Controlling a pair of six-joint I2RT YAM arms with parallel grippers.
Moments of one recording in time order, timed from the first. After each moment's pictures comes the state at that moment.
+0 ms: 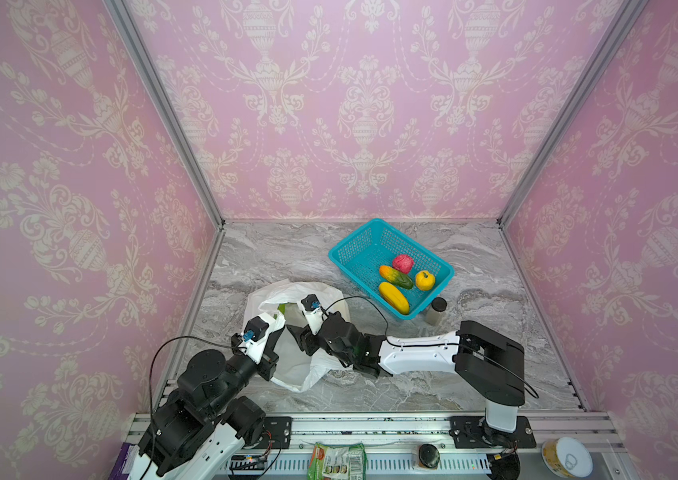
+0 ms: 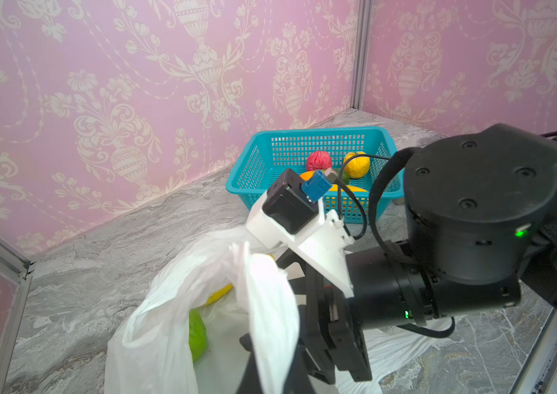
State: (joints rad) left arm -0.57 0.19 0.68 -0.71 -0.02 0.12; right arm 1.18 1.88 1.07 0.53 0.25 0.28
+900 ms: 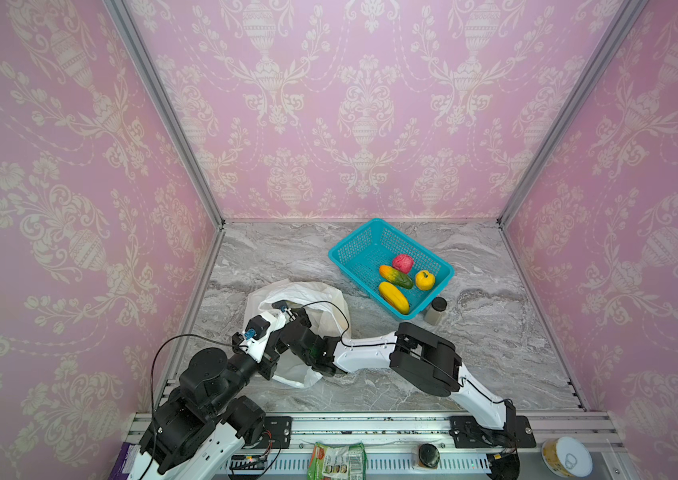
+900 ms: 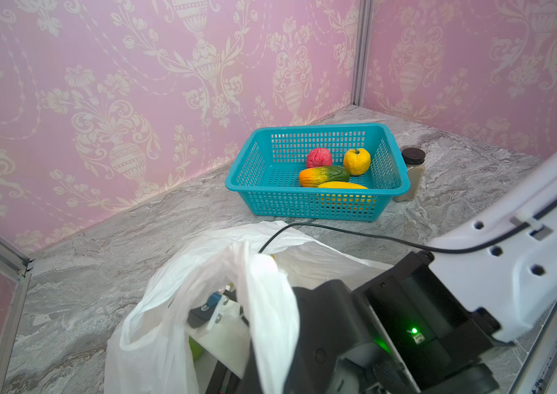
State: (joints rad) left arm -0.57 0.20 0.68 -0.71 -0.02 0.12; right arm 1.20 2.37 1.64 0.38 0.47 0.29
